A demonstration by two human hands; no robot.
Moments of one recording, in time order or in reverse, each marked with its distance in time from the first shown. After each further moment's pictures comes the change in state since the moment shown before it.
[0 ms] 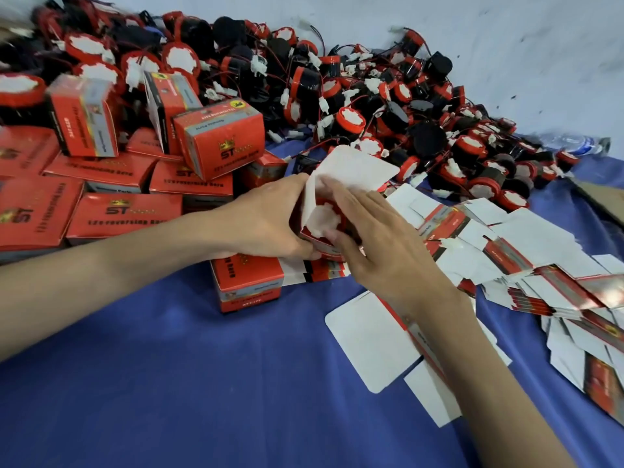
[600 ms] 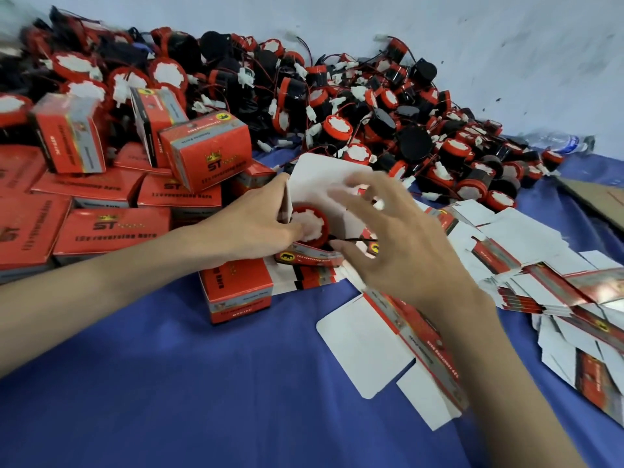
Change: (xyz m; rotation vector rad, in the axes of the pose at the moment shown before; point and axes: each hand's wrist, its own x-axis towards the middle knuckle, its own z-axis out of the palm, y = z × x) left_hand 0.002 0.003 0.000 -0.002 0.064 -0.108; right_hand -0.006 -0.001 -0.031 -0.185 0.047 0.008
